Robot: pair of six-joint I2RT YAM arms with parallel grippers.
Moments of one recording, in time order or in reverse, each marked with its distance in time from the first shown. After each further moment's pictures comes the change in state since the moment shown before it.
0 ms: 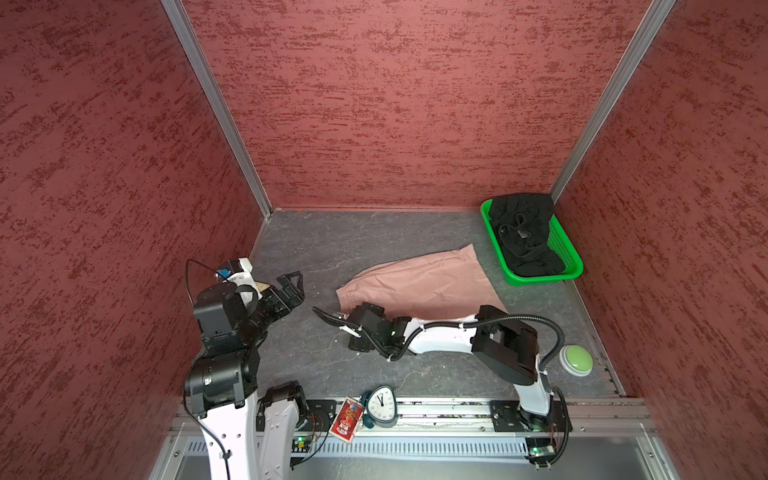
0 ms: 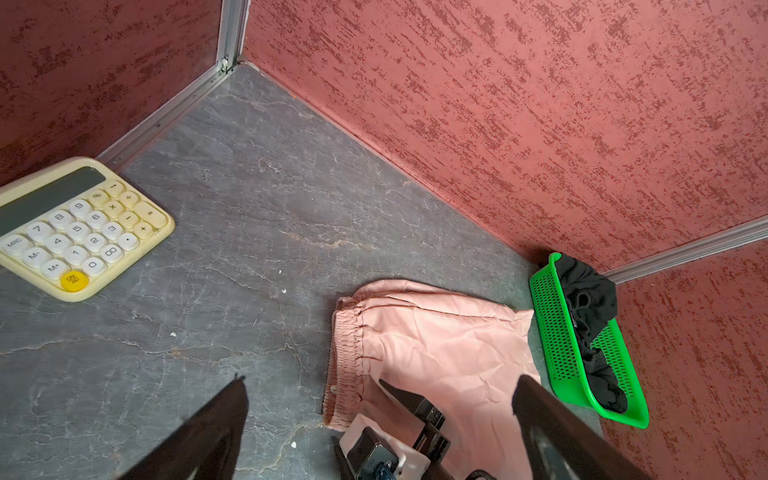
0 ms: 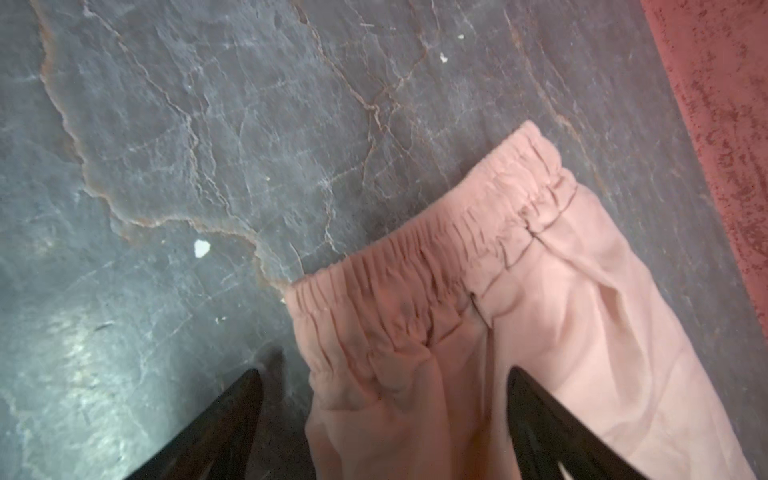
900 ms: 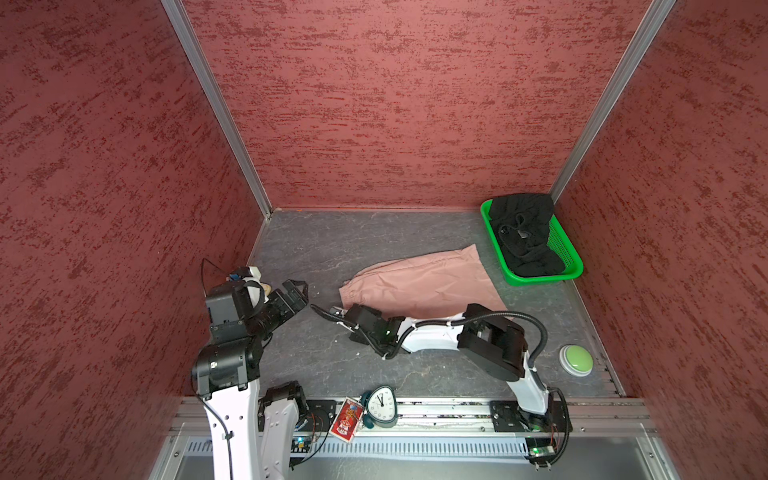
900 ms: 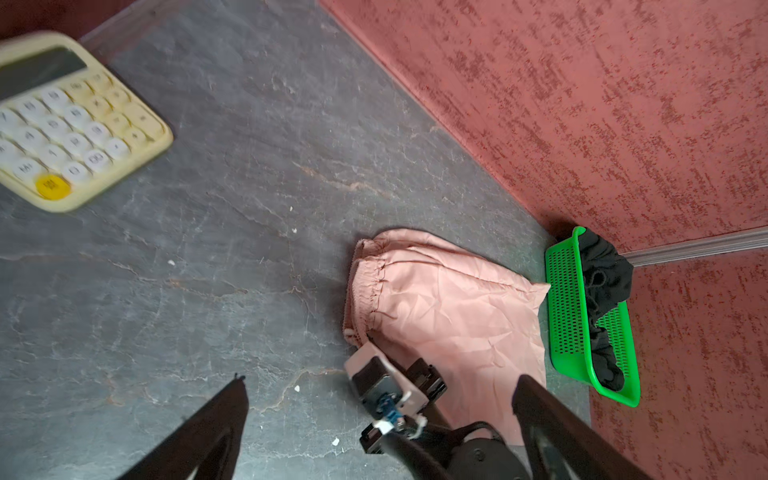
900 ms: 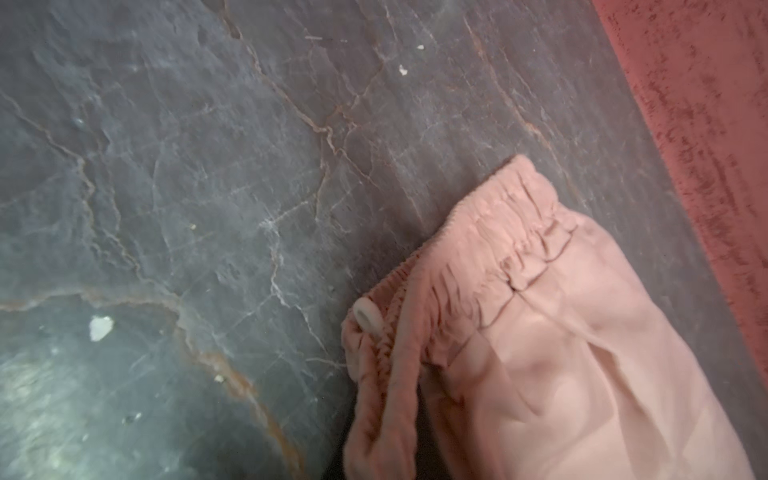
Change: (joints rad) left arm 0.007 0.054 -0.092 -0.055 0.049 -0.058; right arm -0.052 0.041 -0.008 0.122 0.006 0.067
